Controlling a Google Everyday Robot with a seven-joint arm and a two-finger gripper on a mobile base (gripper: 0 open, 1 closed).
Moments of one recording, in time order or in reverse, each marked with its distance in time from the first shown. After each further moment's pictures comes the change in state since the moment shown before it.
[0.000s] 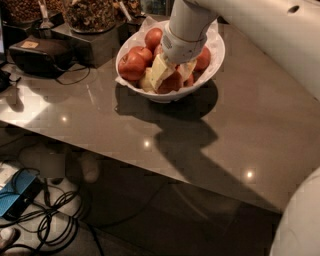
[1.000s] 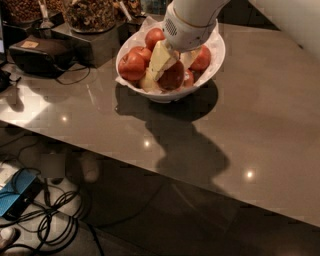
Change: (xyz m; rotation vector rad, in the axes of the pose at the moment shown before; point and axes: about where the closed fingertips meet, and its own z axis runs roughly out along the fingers) arm 0.010 0.017 -0.058 0.008 -0.089 -0.067
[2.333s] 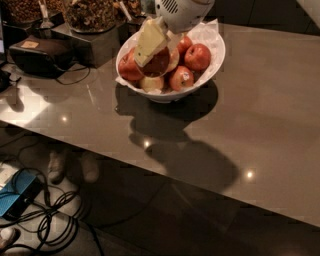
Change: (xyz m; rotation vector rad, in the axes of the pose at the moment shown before) arm -0.025 0.043 -0.045 -0.154 -0.122 -0.218
